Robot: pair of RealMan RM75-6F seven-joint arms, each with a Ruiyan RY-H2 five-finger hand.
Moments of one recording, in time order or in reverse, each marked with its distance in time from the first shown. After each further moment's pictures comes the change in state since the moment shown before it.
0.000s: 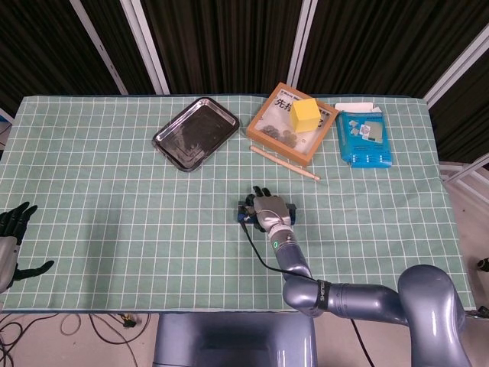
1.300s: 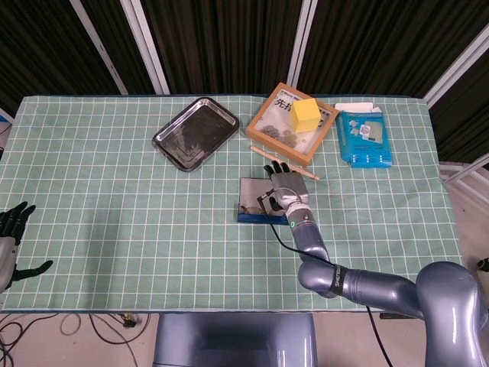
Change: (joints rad) left arm 0.006 0.001 -0.001 -0.004 0.003 0.012 0.003; right arm -0.008 0.120 -0.013 0.037 -0.082 -0.036 0.004
